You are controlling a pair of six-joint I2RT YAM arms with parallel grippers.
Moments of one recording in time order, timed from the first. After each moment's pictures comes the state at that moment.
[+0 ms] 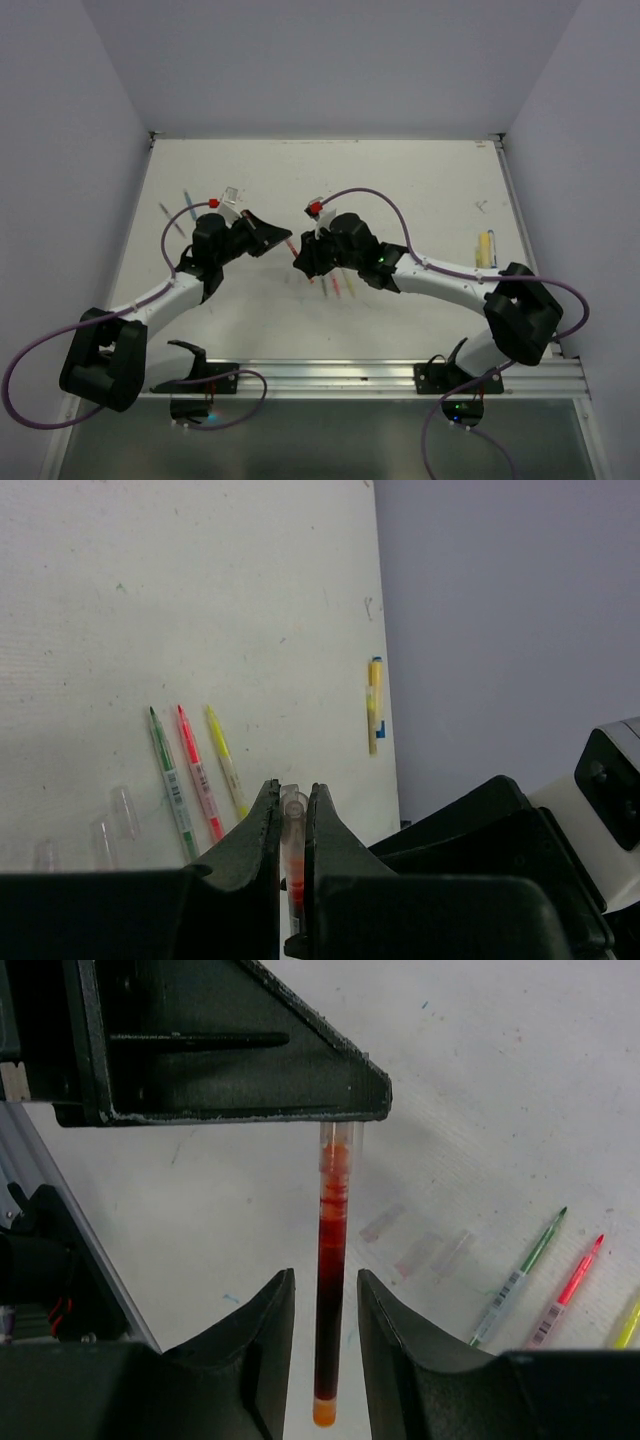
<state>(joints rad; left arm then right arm) -0.31 1.21 0.49 0.43 0.44 -1.04 0.90 1.50 0.92 0.08 -0.13 0.39</state>
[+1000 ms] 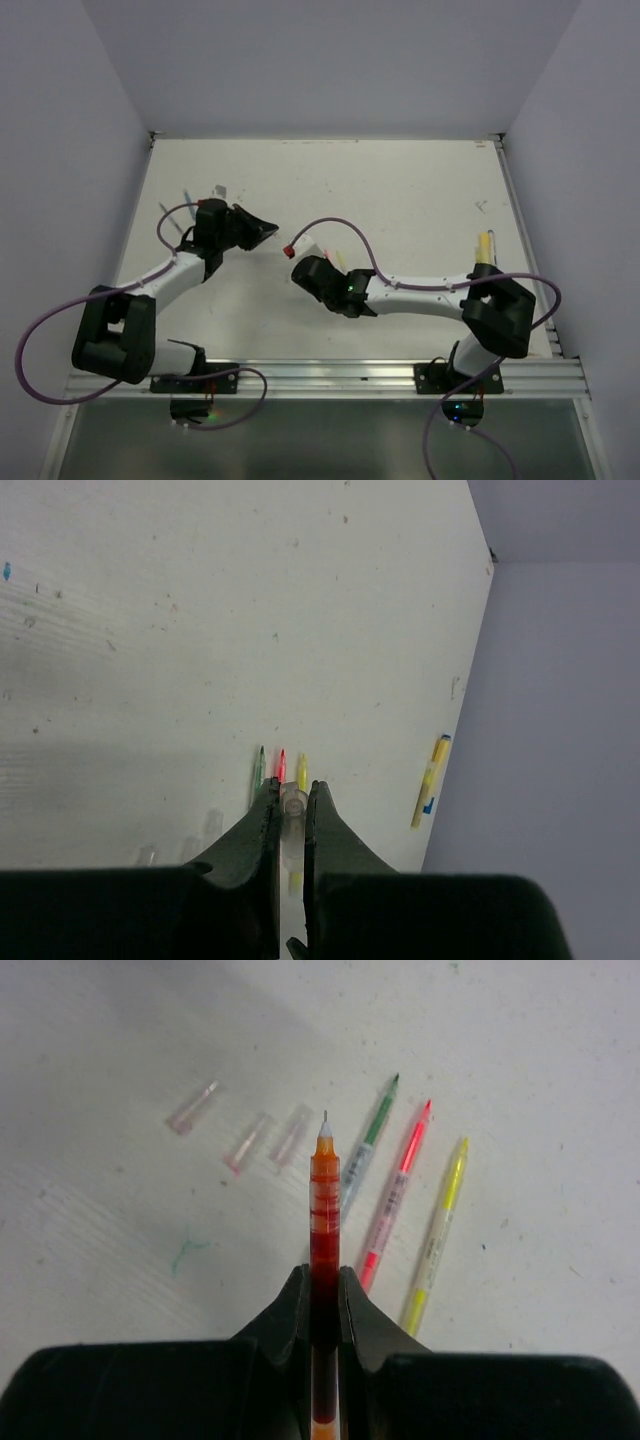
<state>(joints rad) -0.24 1.35 0.64 0.16 0.29 -1.09 1.16 1.65 1.02 -0.22 0.55 0.24</state>
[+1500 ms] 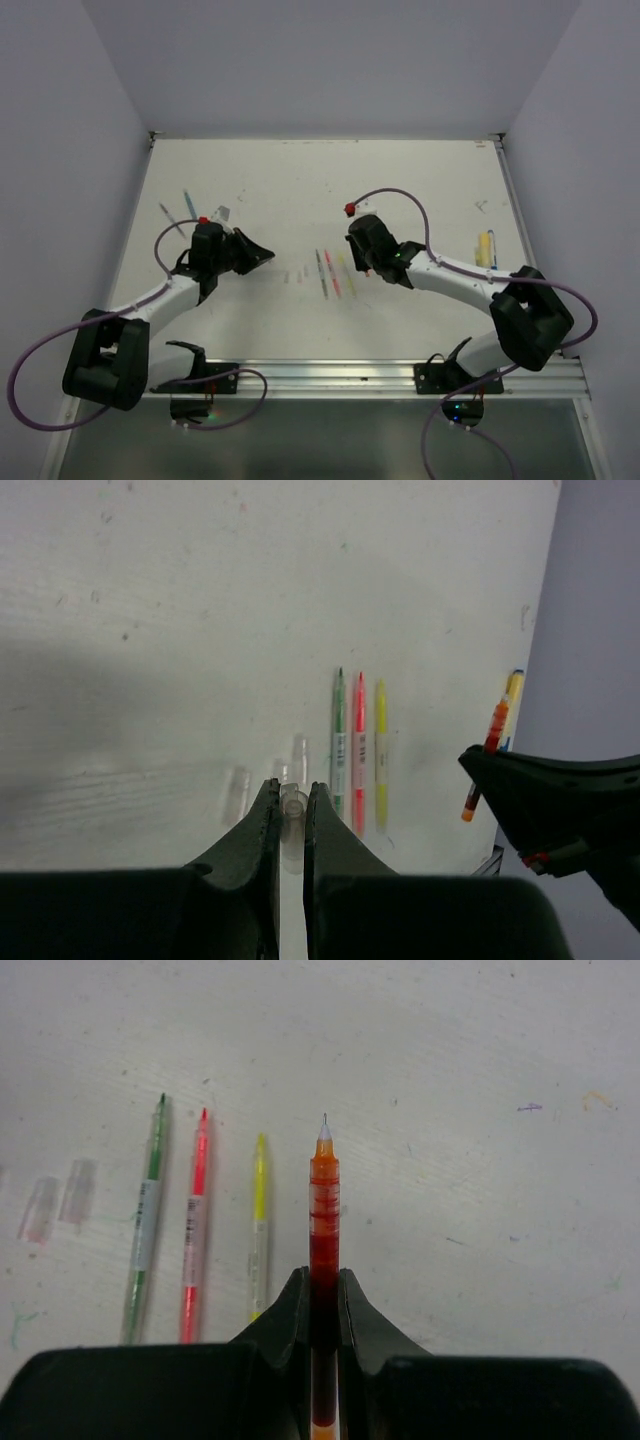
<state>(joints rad) -0.23 1.21 0.47 0.16 0.34 -0.92 0.80 1.46 0.88 -0.21 0.35 0.29</state>
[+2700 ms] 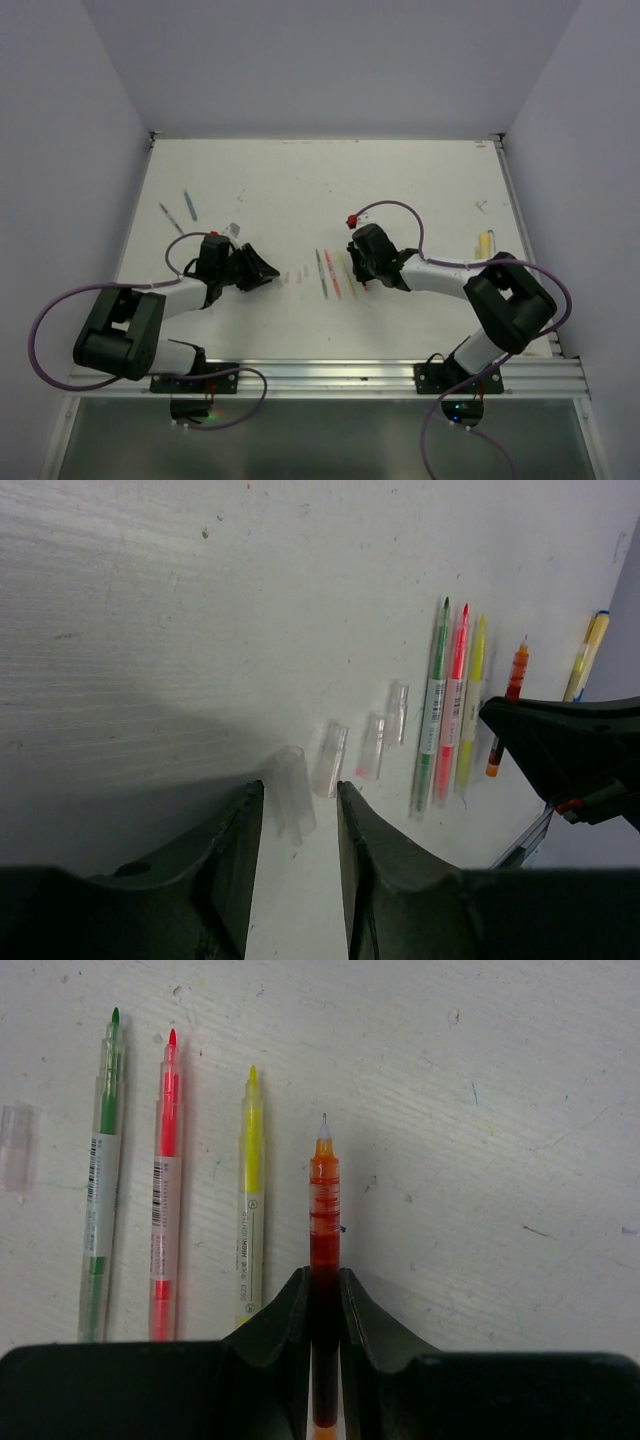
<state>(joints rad) -0.24 1.37 0.36 0.26 0.41 -0.83 0.71 1.58 0.75 -0.04 0.16 0.34</state>
